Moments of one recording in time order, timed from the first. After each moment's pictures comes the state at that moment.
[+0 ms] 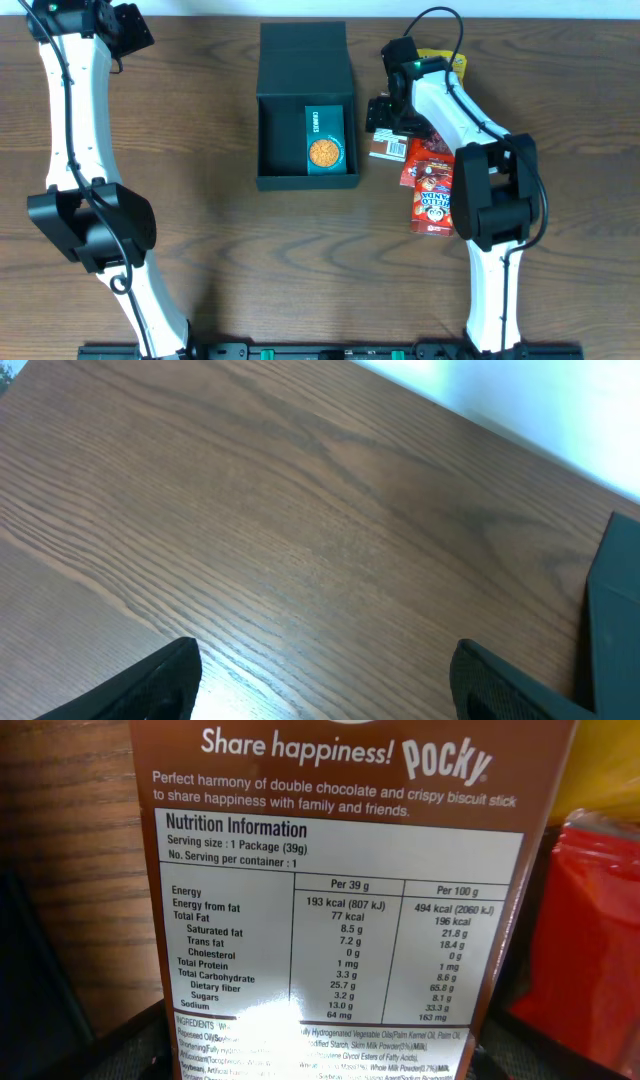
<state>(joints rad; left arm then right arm) 0.16 2.13 2.27 -1.11 -0.16 -0.28 0.25 2.32 1.86 -0.96 0.00 0.41</state>
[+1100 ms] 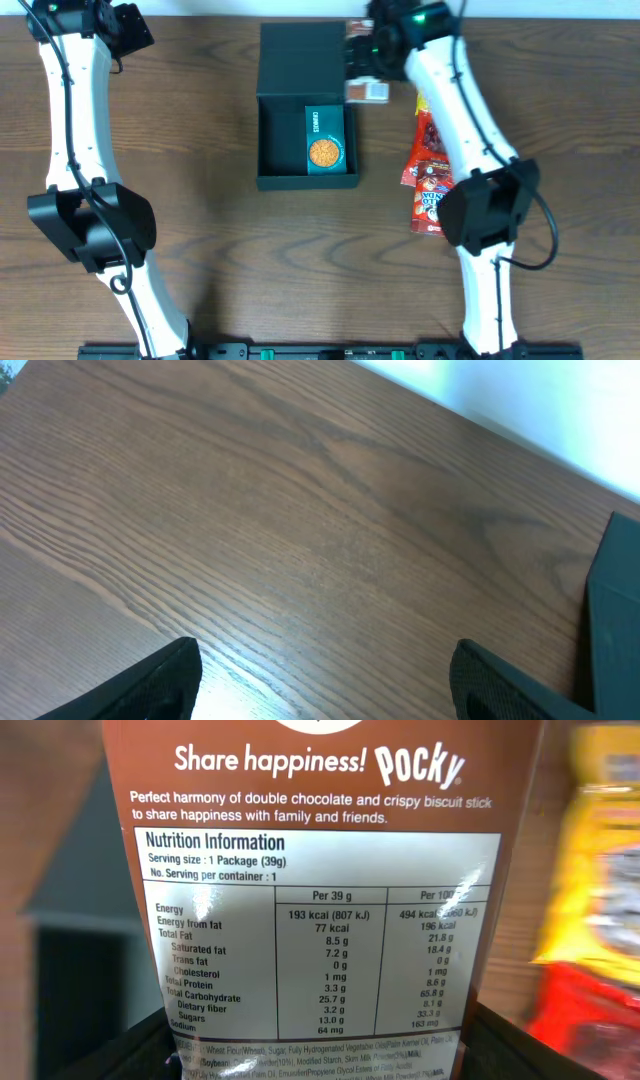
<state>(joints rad) 0.16 2.13 2.27 -1.11 -0.16 -0.28 0.37 2.33 2.40 -1.19 -0.04 0.33</state>
